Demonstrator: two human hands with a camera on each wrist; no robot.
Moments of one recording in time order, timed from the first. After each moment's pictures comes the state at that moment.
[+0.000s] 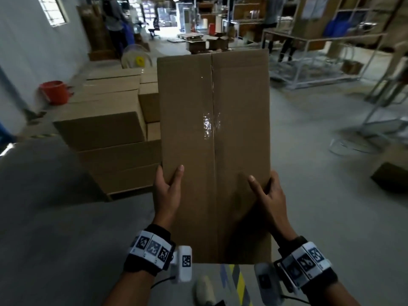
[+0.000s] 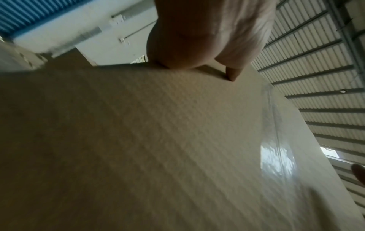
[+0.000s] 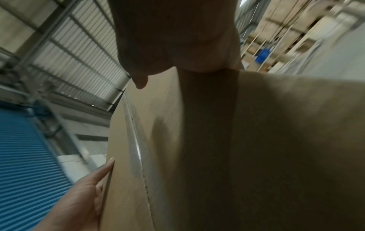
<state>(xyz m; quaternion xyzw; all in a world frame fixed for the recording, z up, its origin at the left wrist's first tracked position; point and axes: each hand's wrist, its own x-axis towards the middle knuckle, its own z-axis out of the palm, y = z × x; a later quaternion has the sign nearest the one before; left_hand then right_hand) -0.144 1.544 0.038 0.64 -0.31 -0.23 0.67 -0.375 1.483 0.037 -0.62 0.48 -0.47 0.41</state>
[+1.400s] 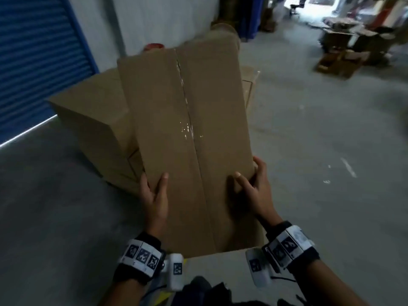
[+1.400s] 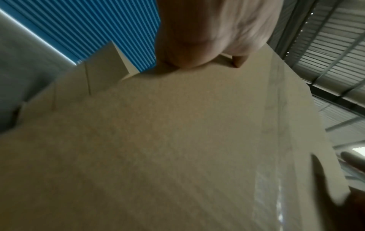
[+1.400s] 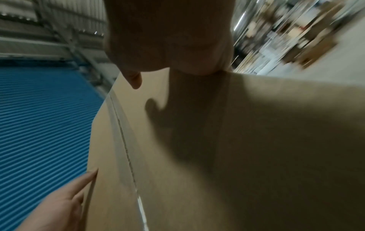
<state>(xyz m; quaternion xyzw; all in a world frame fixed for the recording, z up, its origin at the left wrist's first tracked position) -0.128 0.834 0.007 0.68 0.01 0.05 0.74 -0.224 0.622 0.021 -0.77 0.20 -0.24 0.55</state>
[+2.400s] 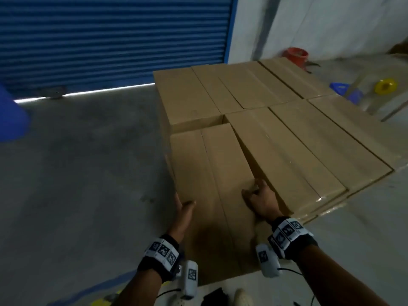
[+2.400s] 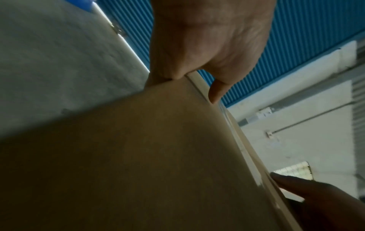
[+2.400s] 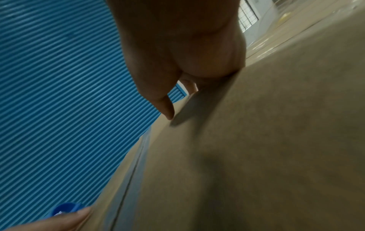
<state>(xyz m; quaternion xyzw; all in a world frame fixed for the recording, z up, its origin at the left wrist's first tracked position) 0.074 0.691 -0.070 0.63 0.33 -0.02 0.70 0.180 0.474 -0.051 -0.91 0.05 0.17 0.38</state>
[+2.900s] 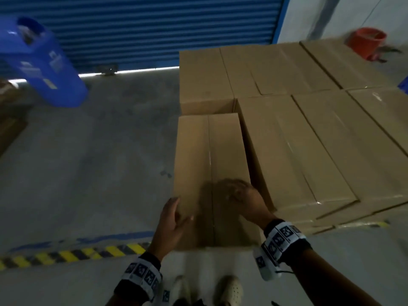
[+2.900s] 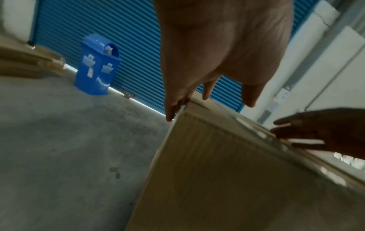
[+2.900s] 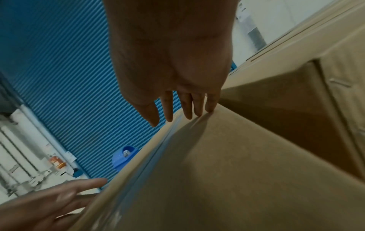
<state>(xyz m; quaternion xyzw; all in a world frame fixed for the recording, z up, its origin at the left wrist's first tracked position) -0.008 0.608 -0.123 0.82 0.28 0.01 0.51 0.183 0.408 -0.087 -0.85 -0.40 0.12 0.32</state>
